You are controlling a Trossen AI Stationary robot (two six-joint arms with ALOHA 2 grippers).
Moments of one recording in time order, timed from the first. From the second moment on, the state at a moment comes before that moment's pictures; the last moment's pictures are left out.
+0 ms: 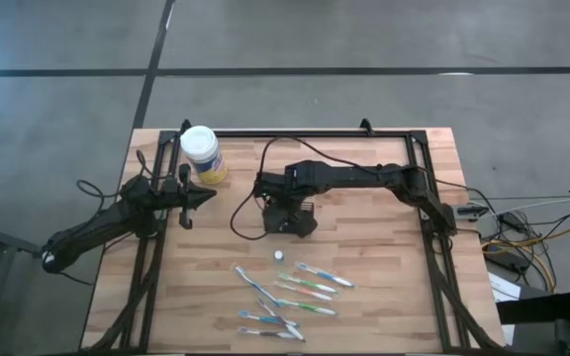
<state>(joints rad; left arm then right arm) 0.47 0.03 0.01 0.05 0.35 -0.06 -0.04 2.19 2.13 -1.16 -0.13 -0.73</state>
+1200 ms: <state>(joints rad) 0.47 0.03 0.01 0.05 0.35 -0.08 0.17 0.68 0.65 0.17 0.07 -0.04</state>
